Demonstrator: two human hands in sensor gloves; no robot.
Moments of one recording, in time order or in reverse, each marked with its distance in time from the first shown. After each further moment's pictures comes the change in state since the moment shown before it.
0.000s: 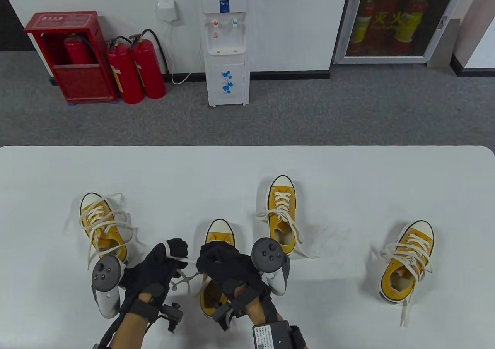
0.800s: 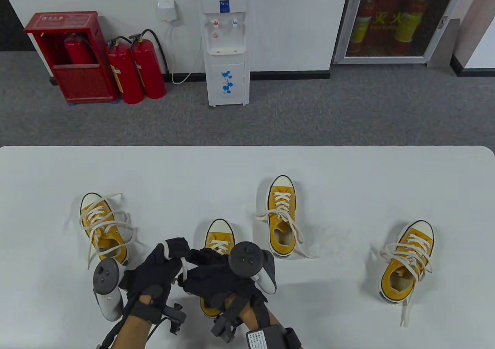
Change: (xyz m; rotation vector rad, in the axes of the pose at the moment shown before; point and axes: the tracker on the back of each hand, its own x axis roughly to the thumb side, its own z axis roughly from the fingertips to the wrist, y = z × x) left_hand 0.009 -0.008 0.006 -0.004 -0.023 0.107; right_hand -0.002 0.029 0.001 0.205 0.016 0.280
